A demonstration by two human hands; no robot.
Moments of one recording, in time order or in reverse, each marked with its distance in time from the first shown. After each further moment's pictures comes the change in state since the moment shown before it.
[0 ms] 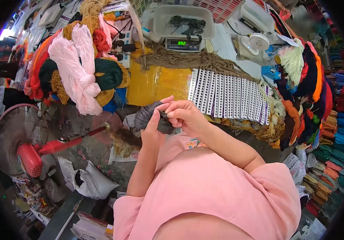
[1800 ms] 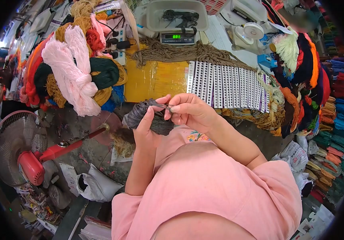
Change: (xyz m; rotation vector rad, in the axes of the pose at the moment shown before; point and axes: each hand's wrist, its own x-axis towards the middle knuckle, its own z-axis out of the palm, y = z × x) left_hand -0.012 0.028 0.002 -0.173 0.022 -0.131; right_hand -0.013 -0.009 0.018 0.102 -0.131 0.035
